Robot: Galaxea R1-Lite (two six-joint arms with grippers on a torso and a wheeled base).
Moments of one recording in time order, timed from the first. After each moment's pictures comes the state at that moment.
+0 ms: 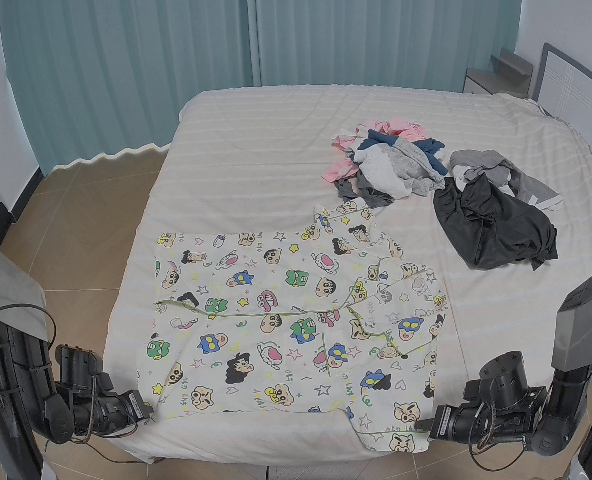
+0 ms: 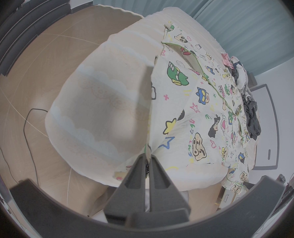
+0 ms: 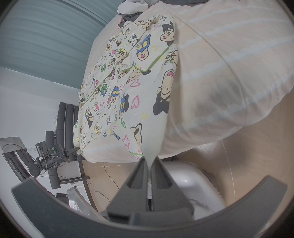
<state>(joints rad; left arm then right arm) 0.00 2.21 -0.03 -1.23 -0.23 -0.54 0.54 2.12 -0.02 -1.28 0.12 0.82</state>
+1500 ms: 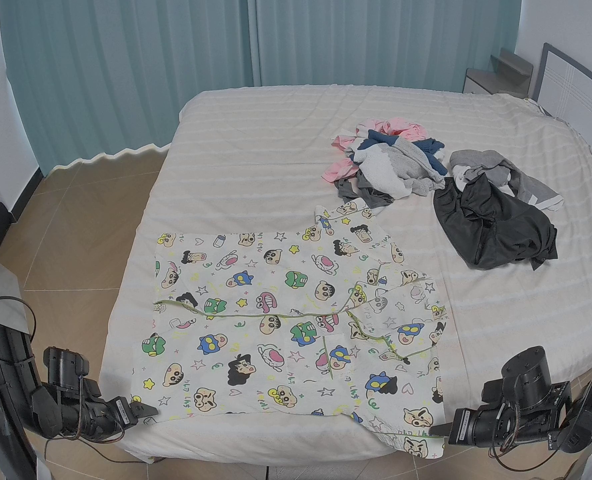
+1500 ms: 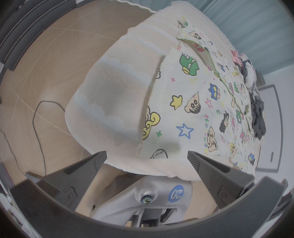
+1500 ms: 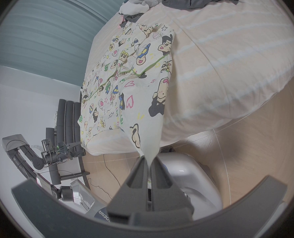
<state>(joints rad) 0.10 2.14 -0.03 -1.05 -0.26 -0.48 0.56 1.85 -0.02 -0.98 0.13 0.82</state>
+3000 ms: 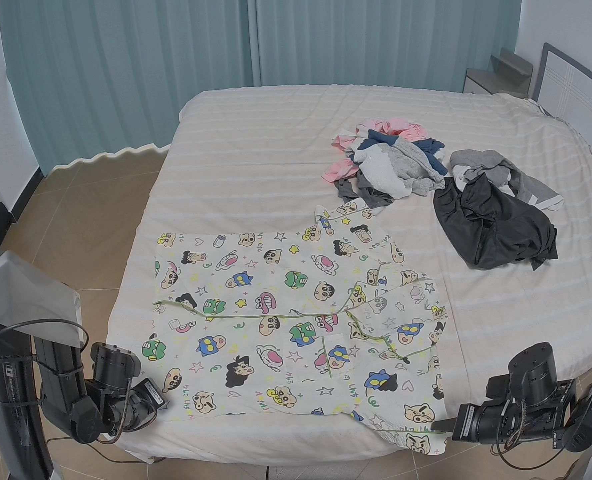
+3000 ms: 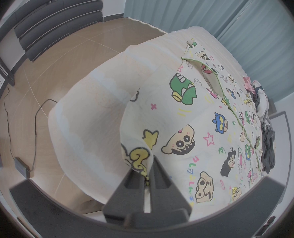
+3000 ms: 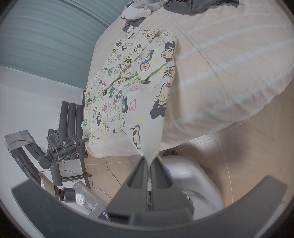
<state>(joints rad) -0.19 2.26 -0.16 -1.17 0.13 -0.87 0.55 1.81 -0.02 -0.98 0.12 0.82</state>
